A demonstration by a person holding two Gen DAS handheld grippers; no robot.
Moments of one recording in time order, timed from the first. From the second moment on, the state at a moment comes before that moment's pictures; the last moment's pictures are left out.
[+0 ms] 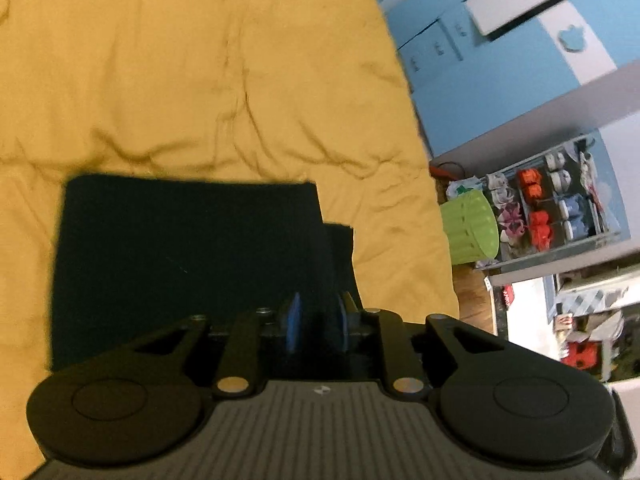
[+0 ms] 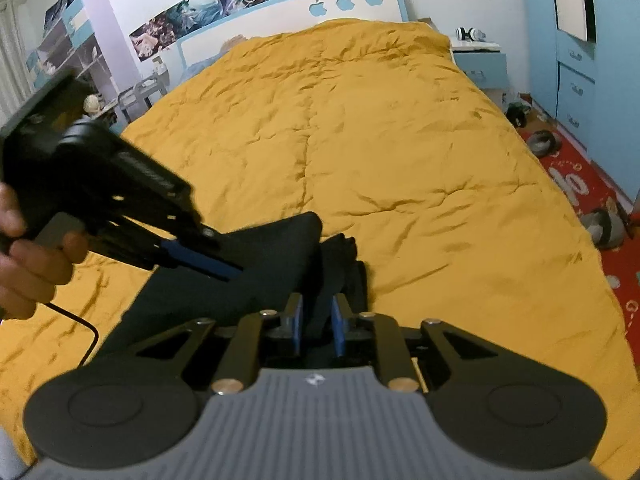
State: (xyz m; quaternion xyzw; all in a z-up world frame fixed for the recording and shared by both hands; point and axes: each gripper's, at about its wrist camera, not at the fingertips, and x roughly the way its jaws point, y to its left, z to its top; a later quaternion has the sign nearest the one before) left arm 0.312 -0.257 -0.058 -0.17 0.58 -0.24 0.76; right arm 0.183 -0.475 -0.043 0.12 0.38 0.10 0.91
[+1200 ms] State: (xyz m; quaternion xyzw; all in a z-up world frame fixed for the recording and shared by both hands) left arm 0.228 -0.089 -0.067 -0.13 0.50 -0.17 0.84; right arm 0.200 -0.438 -0.030 0.19 0.42 0.09 0.88
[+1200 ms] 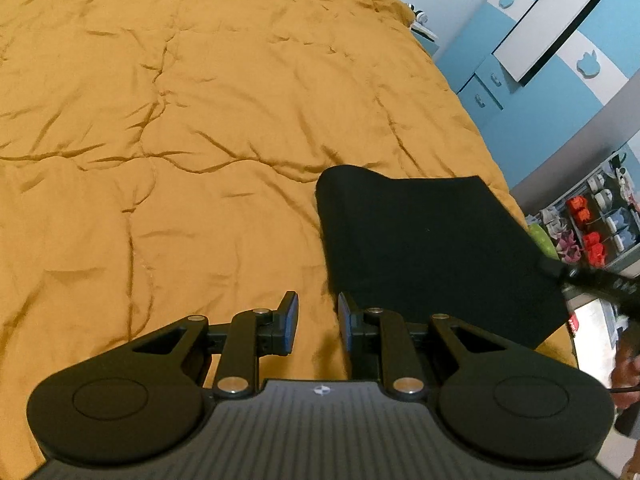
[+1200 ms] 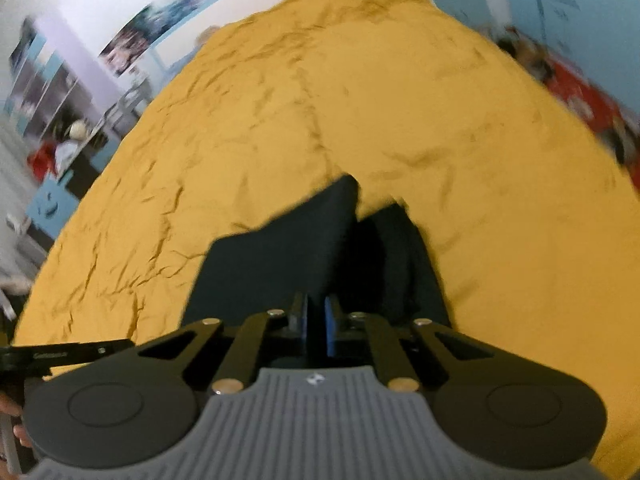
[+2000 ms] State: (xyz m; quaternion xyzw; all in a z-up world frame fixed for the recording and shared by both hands) left arm 0.273 -0.138 -0.076 -0.12 0.47 -0.23 0.85; right arm 0.185 -0.481 -0.053 0.13 0.40 0.02 0.91
